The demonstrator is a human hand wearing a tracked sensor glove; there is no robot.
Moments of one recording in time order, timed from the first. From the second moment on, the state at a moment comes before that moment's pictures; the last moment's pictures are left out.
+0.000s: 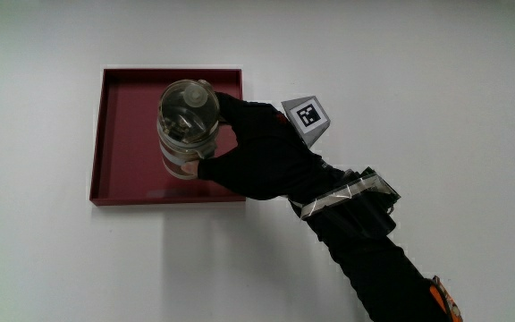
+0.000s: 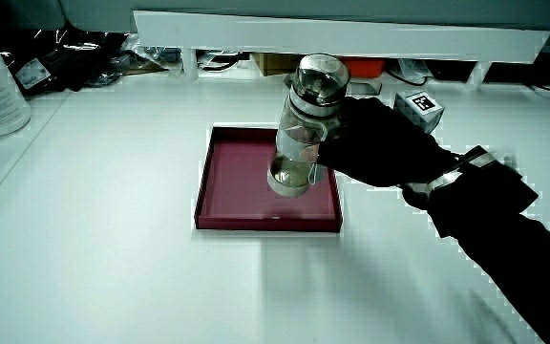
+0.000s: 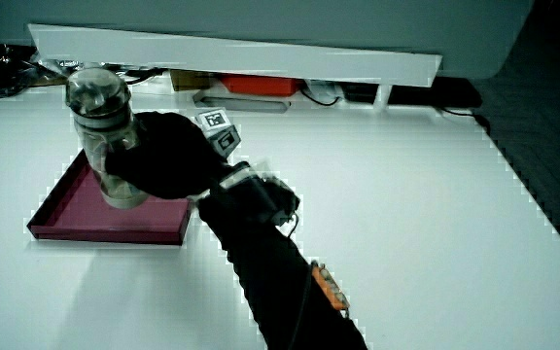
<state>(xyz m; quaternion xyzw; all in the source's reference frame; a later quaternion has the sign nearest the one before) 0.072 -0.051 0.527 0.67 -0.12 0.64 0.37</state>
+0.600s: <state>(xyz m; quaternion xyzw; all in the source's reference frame) 0.117 -0.071 0.444 0.67 -0.17 0.65 0.33</state>
